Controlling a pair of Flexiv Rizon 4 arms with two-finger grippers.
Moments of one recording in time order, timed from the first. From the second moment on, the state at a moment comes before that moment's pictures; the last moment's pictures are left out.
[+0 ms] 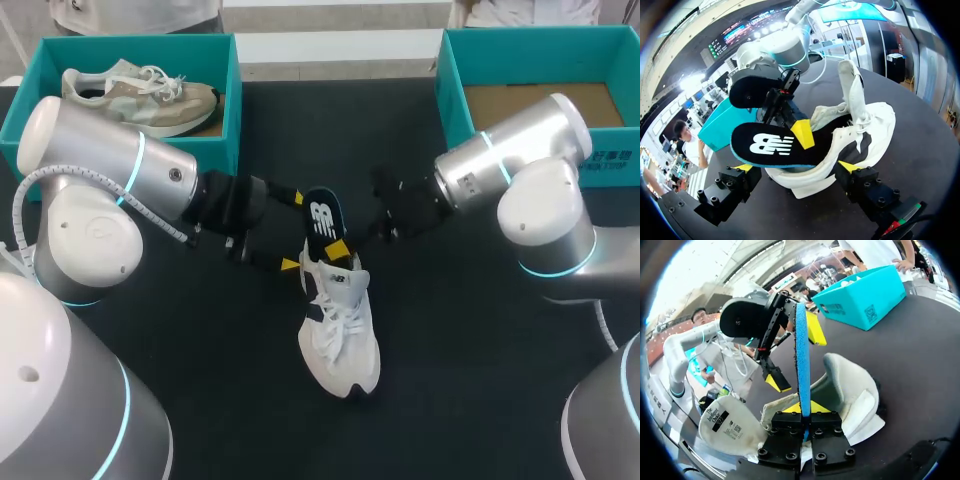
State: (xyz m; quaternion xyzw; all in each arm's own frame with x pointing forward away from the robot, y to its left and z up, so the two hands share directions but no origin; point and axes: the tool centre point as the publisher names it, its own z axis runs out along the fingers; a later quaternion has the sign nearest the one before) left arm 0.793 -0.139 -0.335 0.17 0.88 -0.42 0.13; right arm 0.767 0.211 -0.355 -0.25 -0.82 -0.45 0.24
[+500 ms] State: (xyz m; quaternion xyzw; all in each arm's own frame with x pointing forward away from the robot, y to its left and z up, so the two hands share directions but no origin) left arm 0.793 -0.139 -0.335 0.17 0.88 -0.42 0.13; right arm 0.767 0.212 -0.348 -0.24 -0.83 -0.46 0.21
